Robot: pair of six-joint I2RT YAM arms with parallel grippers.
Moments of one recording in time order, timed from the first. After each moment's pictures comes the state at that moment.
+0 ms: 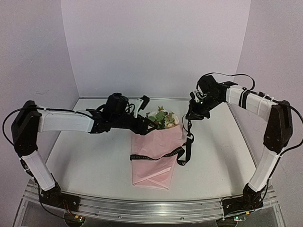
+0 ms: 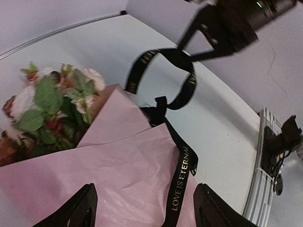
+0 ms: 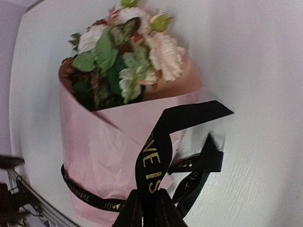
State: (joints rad) left arm -0.84 1.72 1.15 0.11 0.32 -0.23; right arm 0.45 1.80 1.57 -0.81 -0.25 0.45
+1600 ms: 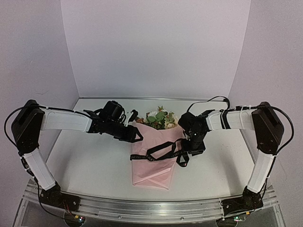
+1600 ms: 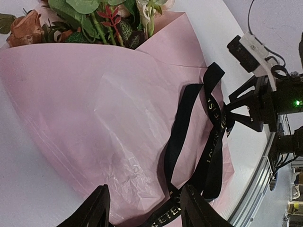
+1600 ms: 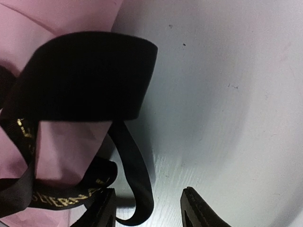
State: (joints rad) left arm -0.74 1.72 1.07 -0.15 0.35 -0.40; right arm 0.70 1.86 1.22 -0.79 0.03 0.57
